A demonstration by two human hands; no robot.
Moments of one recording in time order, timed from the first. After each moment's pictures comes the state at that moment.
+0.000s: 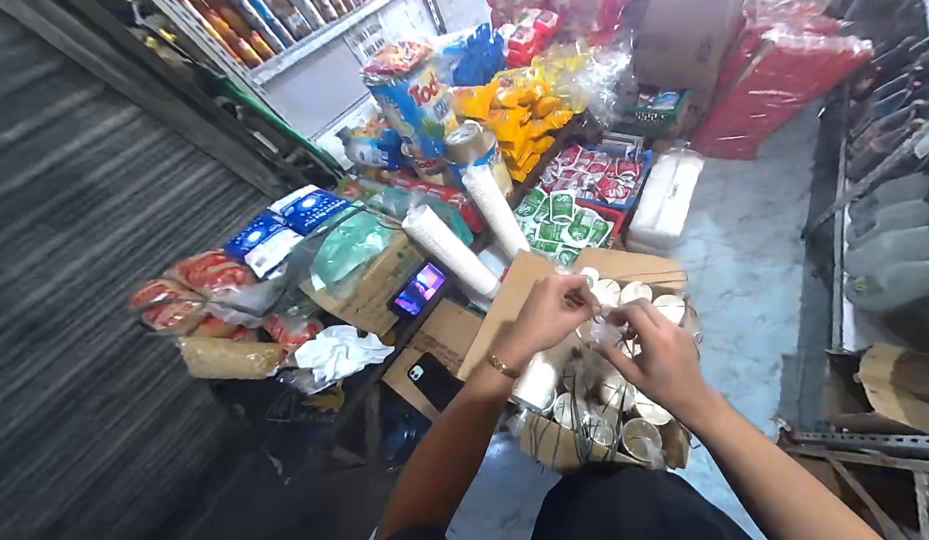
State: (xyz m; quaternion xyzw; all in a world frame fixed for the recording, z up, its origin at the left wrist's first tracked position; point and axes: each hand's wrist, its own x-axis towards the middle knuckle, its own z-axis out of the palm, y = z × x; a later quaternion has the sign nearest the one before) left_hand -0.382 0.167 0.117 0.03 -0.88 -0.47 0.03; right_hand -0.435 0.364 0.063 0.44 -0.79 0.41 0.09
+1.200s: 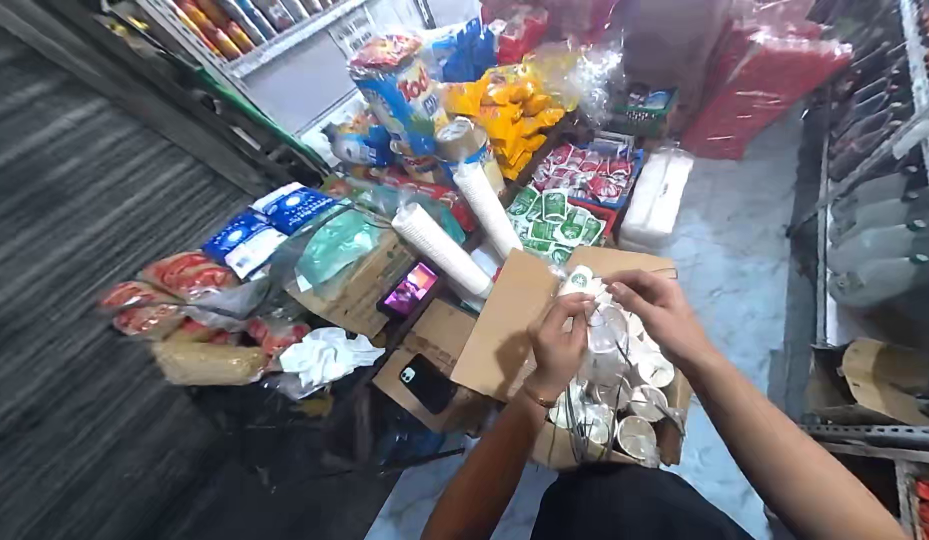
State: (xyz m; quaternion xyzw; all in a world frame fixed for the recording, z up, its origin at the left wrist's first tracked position) left_hand -0.375 0.212 0.033 0.01 -0.77 -0.45 0.45; right_hand -0.480 0.356 0.071 0.30 -0.65 0.67 -0.20
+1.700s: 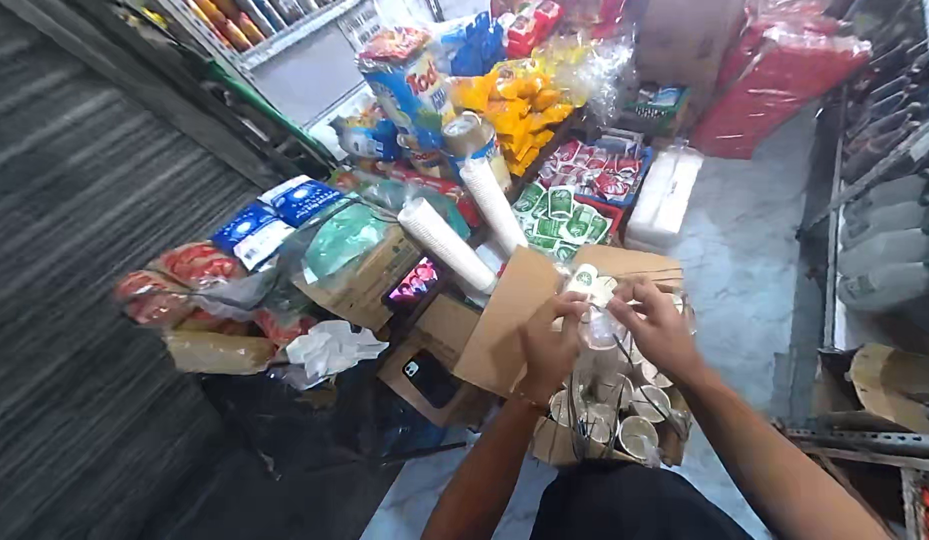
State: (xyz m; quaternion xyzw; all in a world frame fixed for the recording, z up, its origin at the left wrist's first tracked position) left_hand -0.361 0.204 0.041 0.07 -0.76 -0.49 0.42; right_hand -0.468 0.351 0.048 0.33 -0.70 0.62 -0.14
